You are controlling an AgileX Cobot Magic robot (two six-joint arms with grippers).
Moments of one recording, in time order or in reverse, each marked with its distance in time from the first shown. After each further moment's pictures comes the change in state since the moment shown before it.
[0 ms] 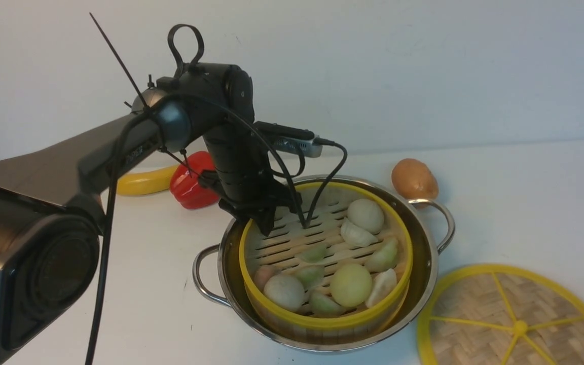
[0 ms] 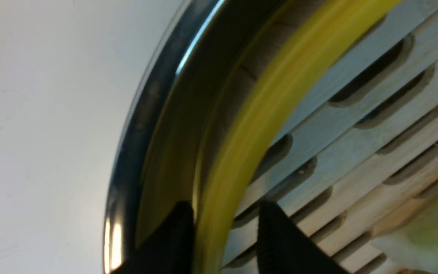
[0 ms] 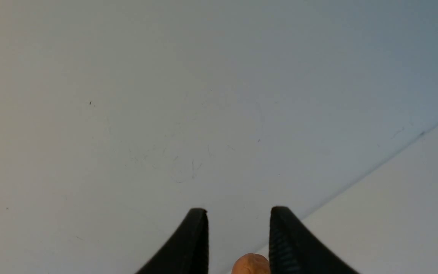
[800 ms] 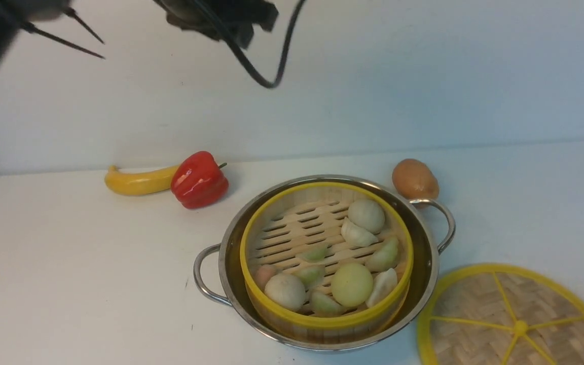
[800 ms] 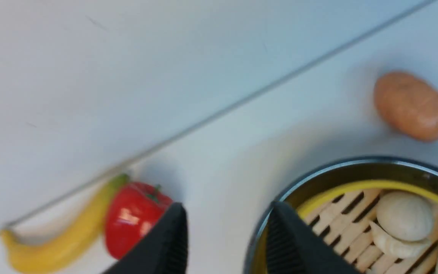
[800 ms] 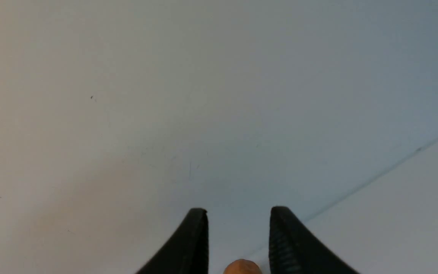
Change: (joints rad) right arm 0.000 0.000 -0.026 0.000 -0.003 -0.102; left arm -0.001 -0.297 -0.380 0.152 0.044 0.023
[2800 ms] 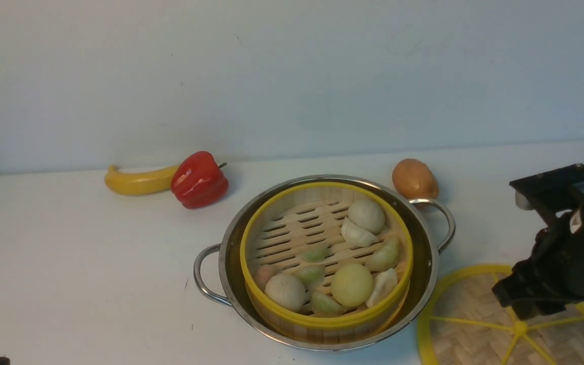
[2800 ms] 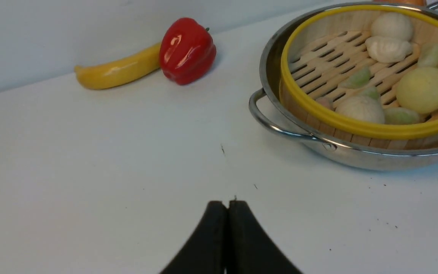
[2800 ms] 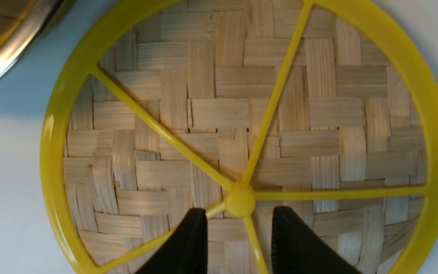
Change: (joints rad) right arm 0.319 1.564 -0.810 0.220 0.769 -0.802; left arm 0.000 -1.784 1.880 0.095 -0.485 -0.188
